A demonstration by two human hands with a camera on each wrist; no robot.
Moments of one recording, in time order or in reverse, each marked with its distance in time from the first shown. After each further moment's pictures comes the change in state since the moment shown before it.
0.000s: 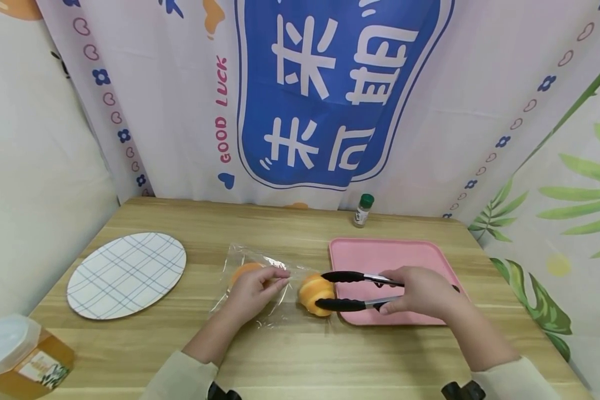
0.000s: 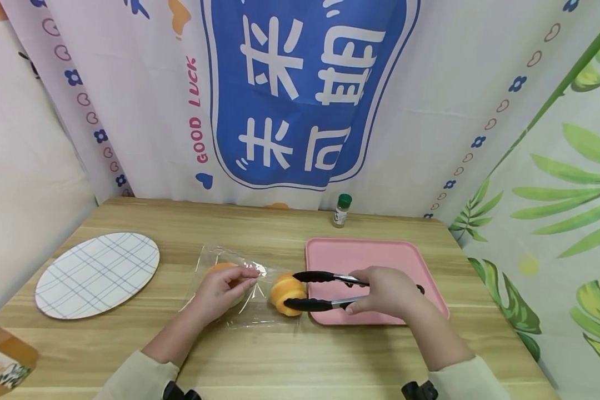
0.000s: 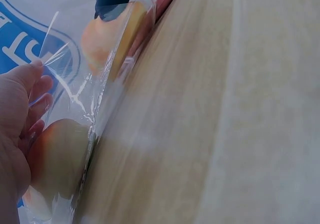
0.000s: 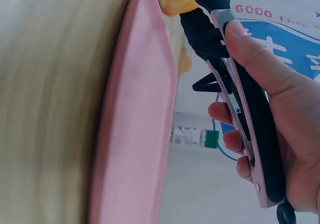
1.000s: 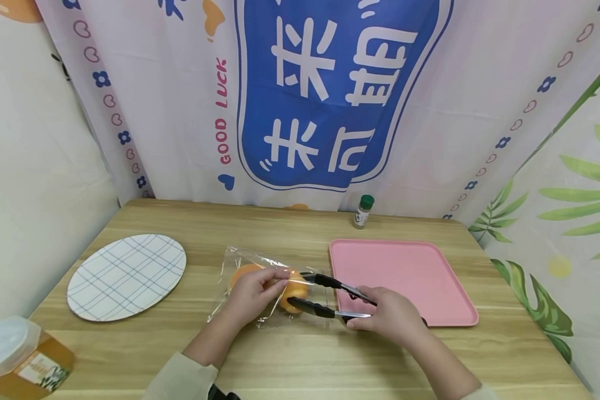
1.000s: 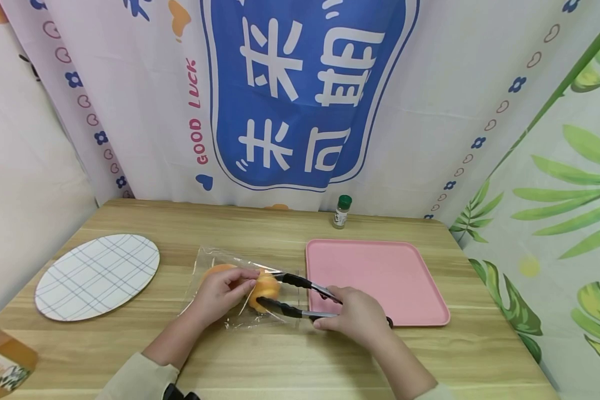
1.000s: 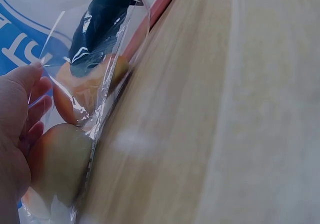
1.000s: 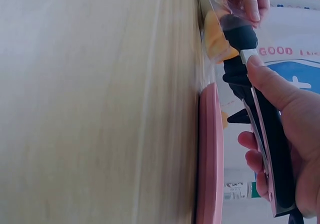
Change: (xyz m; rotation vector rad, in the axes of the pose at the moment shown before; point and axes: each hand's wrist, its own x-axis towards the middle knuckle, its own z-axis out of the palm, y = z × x) left_hand -0.001 0.002 0.000 -0.022 0.005 -0.020; right_hand 0.001 -0.036 0.068 0.129 0.152 0.142
